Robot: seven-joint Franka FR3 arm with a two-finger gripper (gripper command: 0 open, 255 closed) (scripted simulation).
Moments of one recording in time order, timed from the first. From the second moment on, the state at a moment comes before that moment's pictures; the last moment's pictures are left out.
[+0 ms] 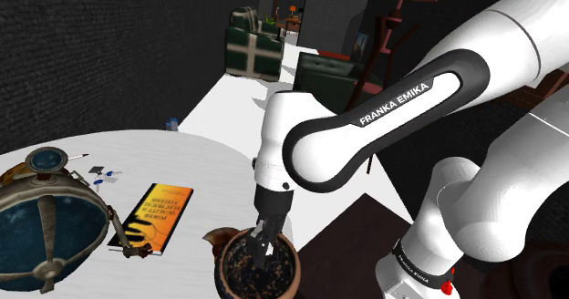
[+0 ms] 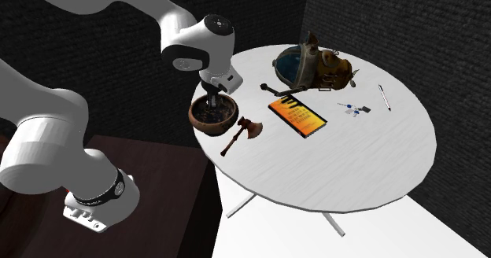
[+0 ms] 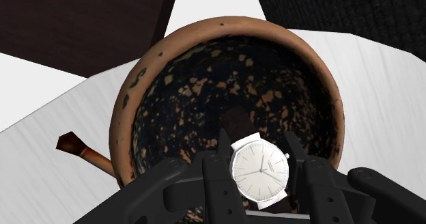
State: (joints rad) arm 0.44 -0.24 0.37 -2.63 0.60 2.32 0.04
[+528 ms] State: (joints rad) arm 0.44 -0.25 0.37 -2.63 0.59 2.31 0.04
